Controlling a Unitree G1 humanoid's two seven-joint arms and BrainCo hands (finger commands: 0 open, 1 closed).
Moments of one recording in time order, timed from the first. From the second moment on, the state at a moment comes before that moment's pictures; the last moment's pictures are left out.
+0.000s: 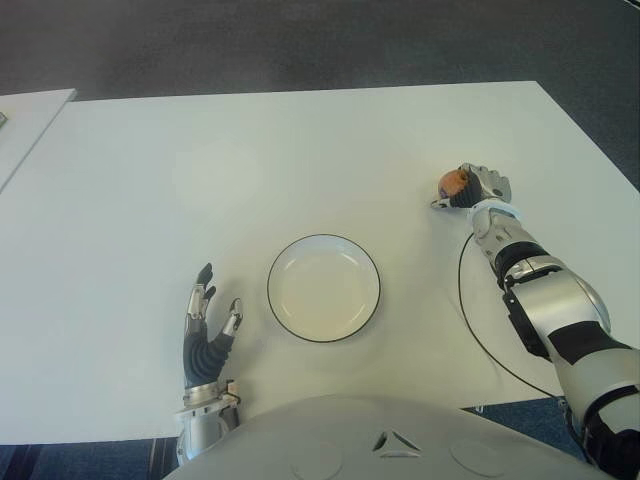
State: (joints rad) left arm 0.66 -0.02 0.07 0.15 0.25 -0.85 0.24; right arm -0.79 -0.41 0.39 1.37 -0.68 -0.04 -0.39
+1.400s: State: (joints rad) left arm 0.61 -0.01 0.05 0.15 0.21 -0.80 0.23; right arm -1.11 -0.44 0.33 1.32 -0.65 -0.21 -0.45
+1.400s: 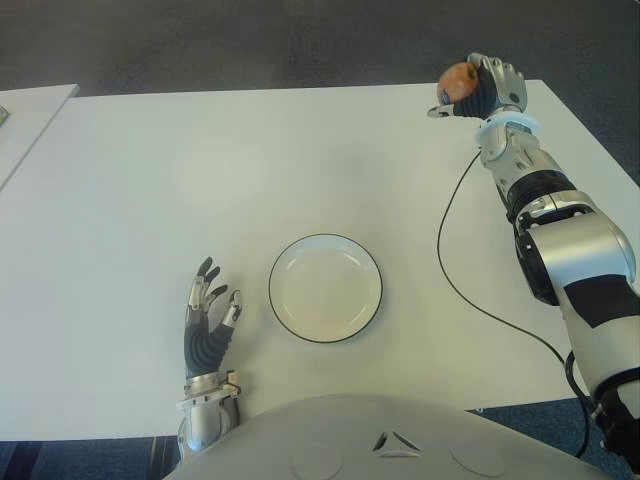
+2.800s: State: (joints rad) left arm 0.59 -0.02 0.03 0.16 0.17 -0.80 0.18; right arm -0.96 -0.39 0.46 0.97 -0.68 -0.54 -0.38
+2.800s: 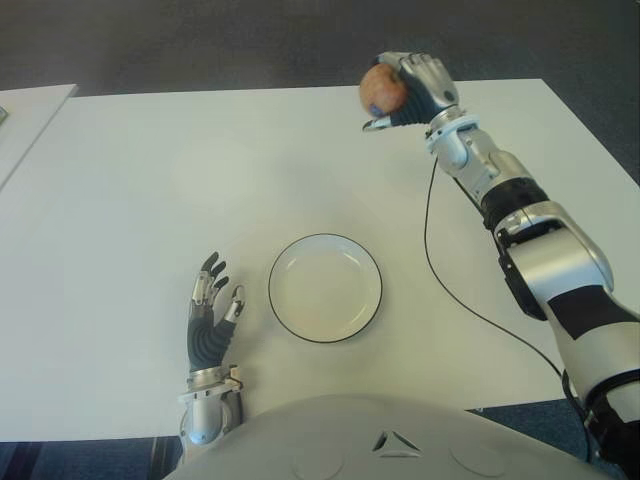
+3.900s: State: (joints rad) left arm 0.57 -0.05 0.02 0.12 0.26 -0.69 0.23; right arm -0.74 -0.44 0.46 0.52 -0.67 -0.77 -0.06
